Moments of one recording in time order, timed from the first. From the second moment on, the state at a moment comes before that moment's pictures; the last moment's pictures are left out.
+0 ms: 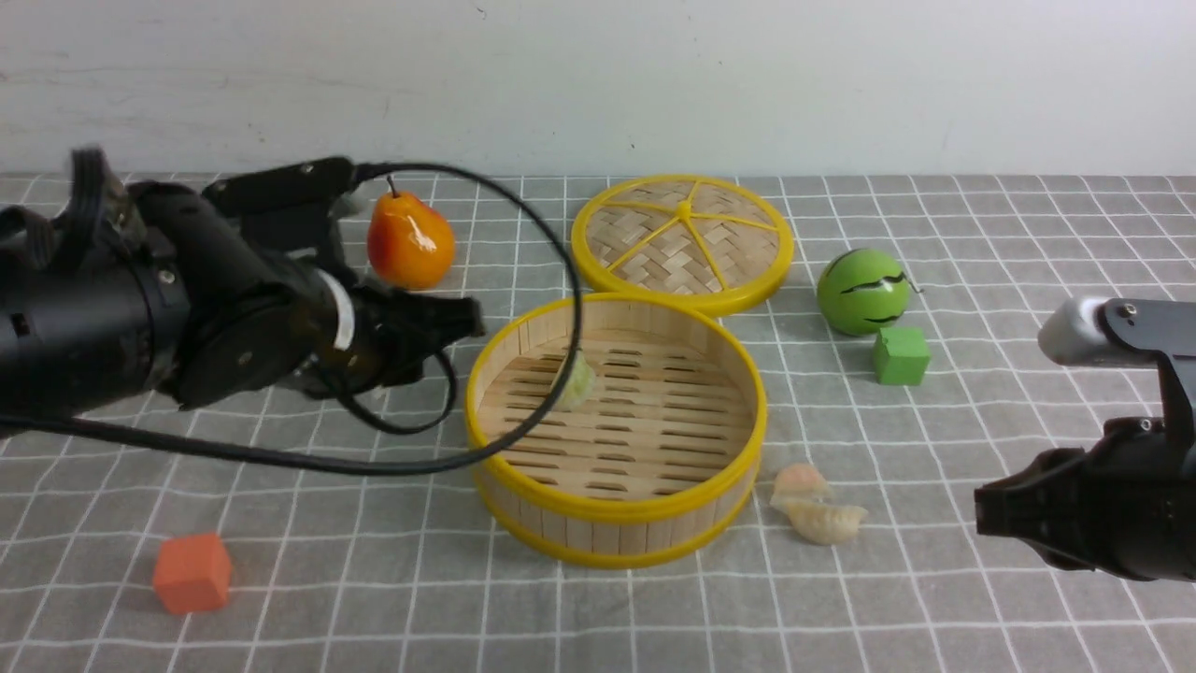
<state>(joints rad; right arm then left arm) 0.30 1.13 -0.66 0.22 0.39 0.12 -0.50 1.54 -1.08 0.43 0.38 -0.91</state>
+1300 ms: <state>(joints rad) 0.30 1.22 -0.79 0.34 0.49 -0.19 -0.55 1.54 -1.40 0.14 0.54 -0.58</state>
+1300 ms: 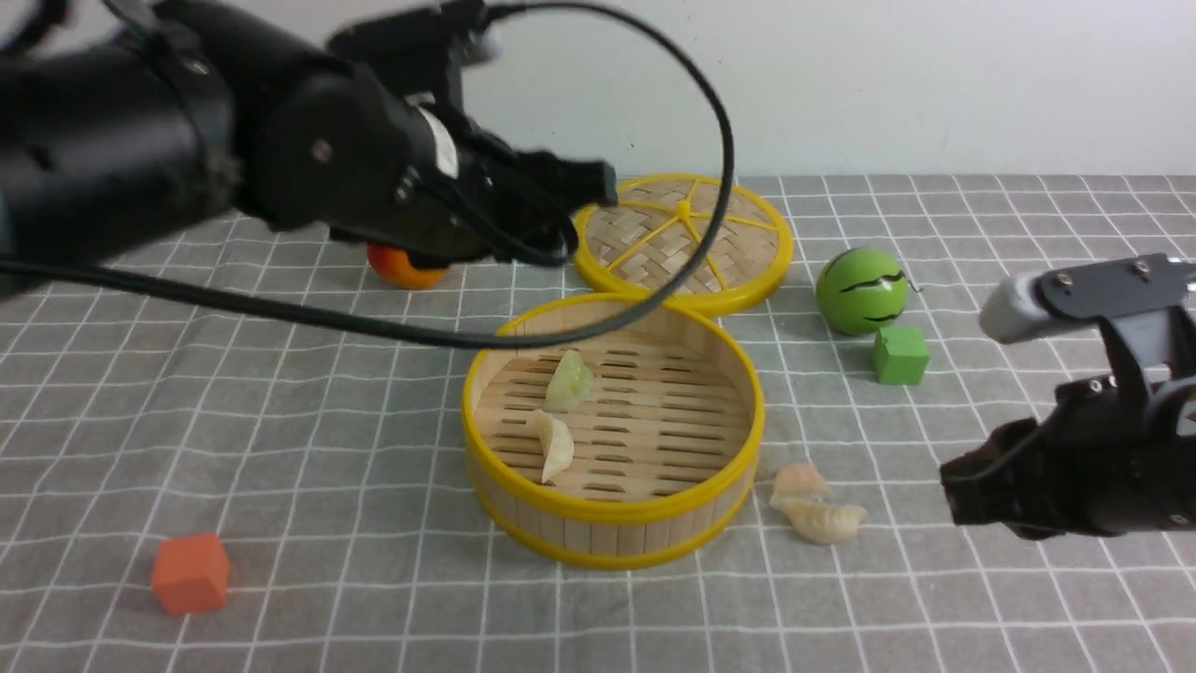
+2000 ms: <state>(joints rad) 0.35 1.82 -1.04 0.43 0.40 -0.82 -0.55 0.81 -0.81 0.08 1.05 -0.32</state>
